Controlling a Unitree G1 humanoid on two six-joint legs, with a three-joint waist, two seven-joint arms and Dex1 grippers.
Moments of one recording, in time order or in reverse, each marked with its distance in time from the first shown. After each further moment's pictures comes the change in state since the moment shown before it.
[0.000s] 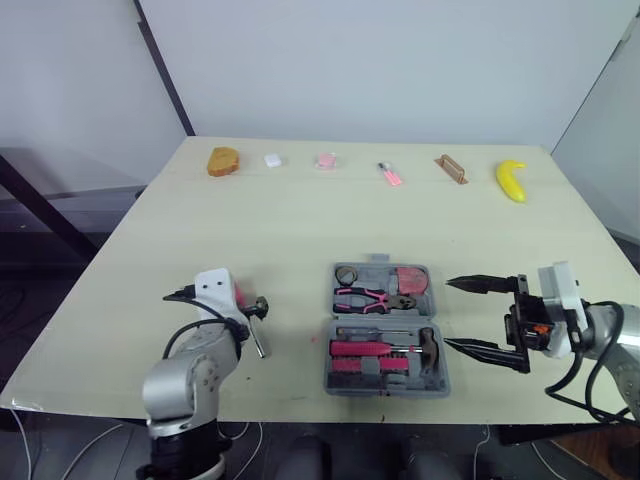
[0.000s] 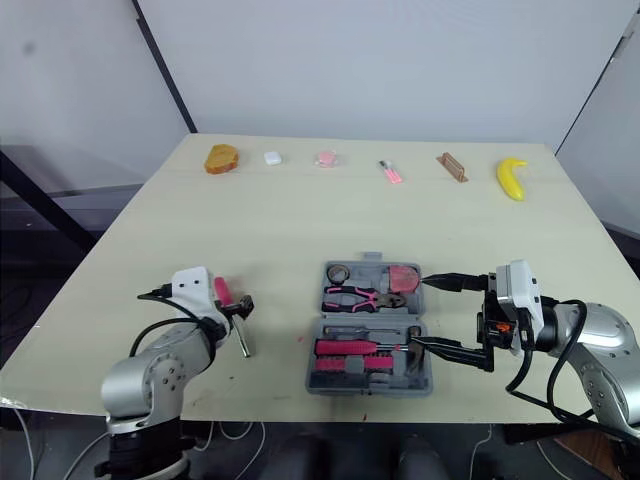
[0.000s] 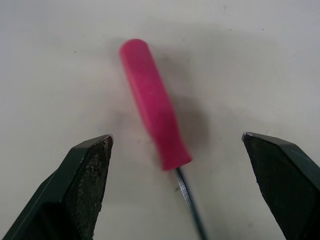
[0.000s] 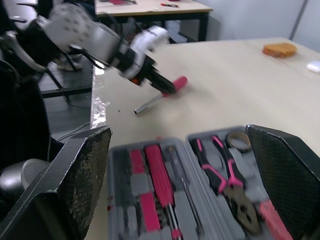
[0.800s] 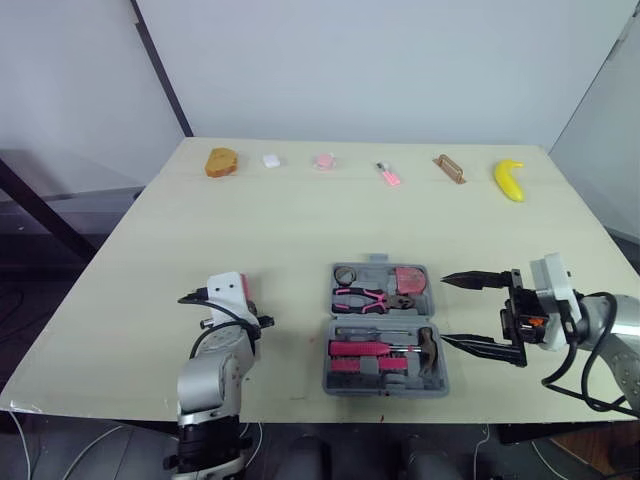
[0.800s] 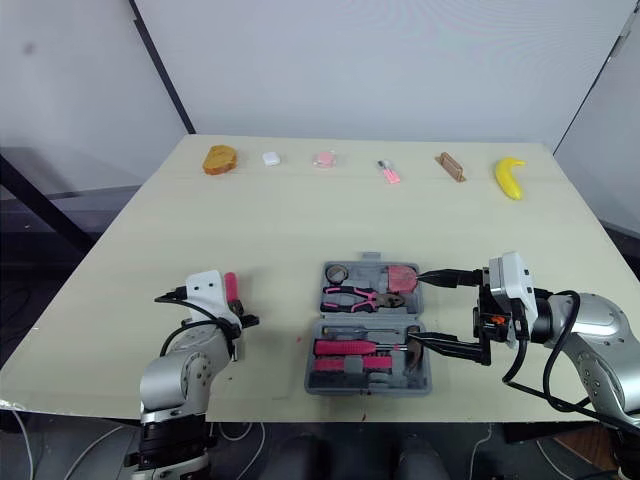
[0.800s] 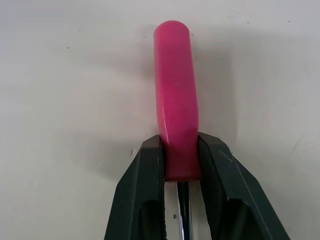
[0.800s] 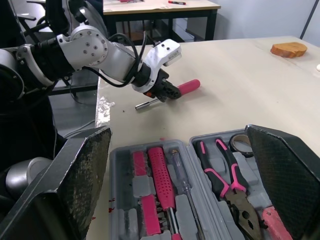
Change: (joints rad) left arm 0.034 0.017 -0.070 0.150 0.115 -0.228 -0.084; right arm -0.031 -0.011 0.009 0.004 -0.001 0.046 -0.008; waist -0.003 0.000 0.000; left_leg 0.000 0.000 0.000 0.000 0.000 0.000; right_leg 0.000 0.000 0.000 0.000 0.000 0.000
